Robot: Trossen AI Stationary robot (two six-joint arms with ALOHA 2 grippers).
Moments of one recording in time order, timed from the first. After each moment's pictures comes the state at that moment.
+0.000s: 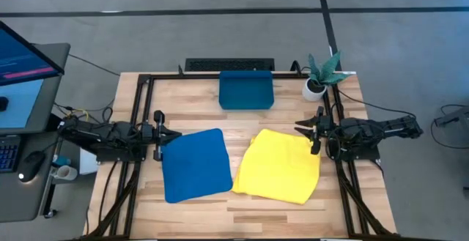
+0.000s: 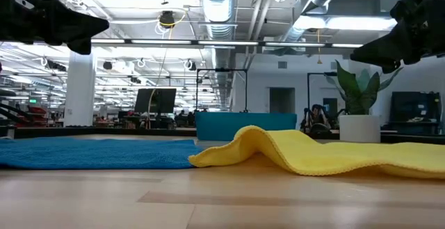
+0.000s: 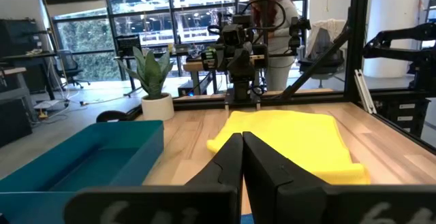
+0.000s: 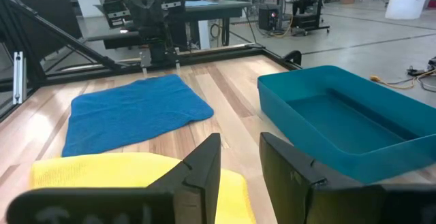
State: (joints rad) left arm -0.22 0.00 0.01 0.07 -0.30 0.08; right arm 0.18 0.01 0.09 -0.24 0.39 0.08
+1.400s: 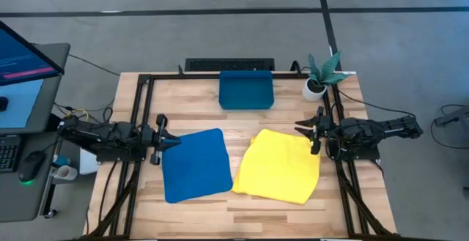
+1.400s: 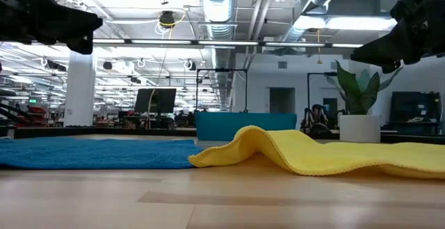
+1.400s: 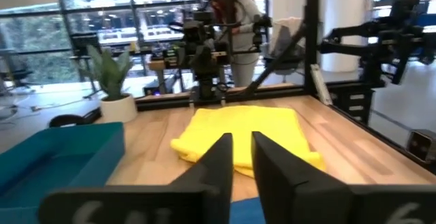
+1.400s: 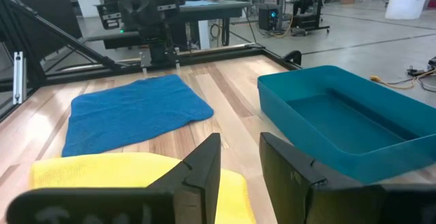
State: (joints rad) left arm -0.22 0.01 0.01 0.05 -0.17 0.07; right arm 0.18 0.01 0.09 -0.23 0.39 0.08
